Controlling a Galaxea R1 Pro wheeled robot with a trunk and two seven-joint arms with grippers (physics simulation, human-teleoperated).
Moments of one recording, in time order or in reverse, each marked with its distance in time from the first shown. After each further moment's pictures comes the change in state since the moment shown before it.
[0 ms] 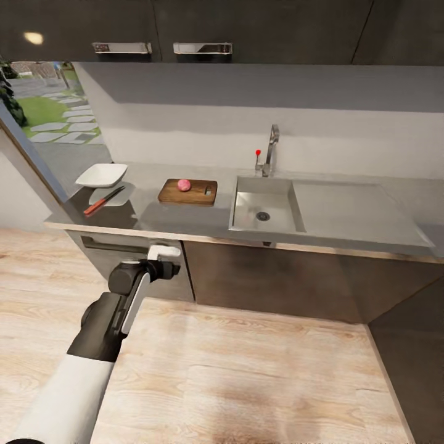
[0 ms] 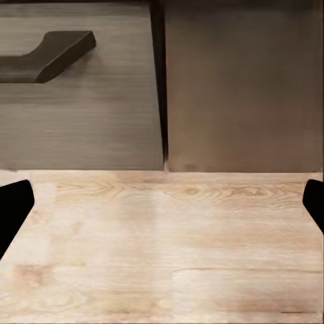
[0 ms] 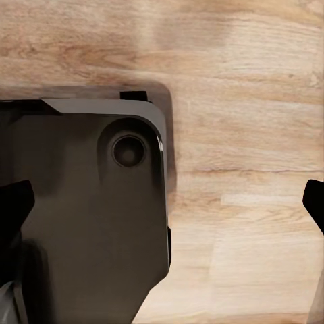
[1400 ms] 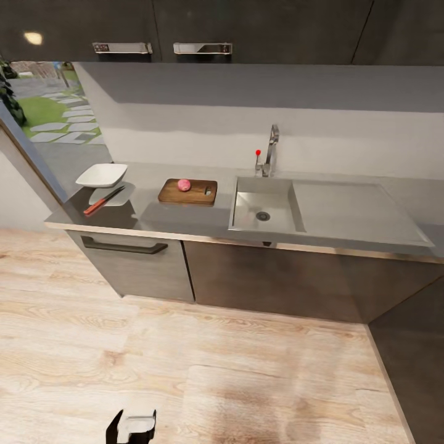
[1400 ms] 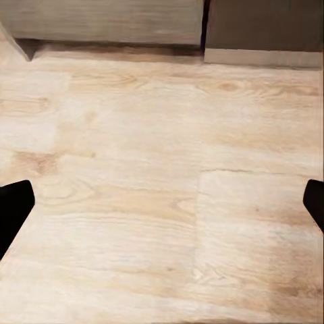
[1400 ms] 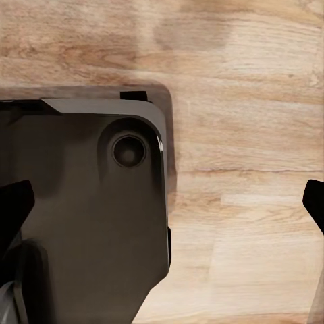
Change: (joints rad) left arm 0.312 0.013 0.009 1.452 0.007 -1.833 0.032; right arm 0.000 0.000 0.000 0.000 0.000 0.000 0.000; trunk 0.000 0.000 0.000
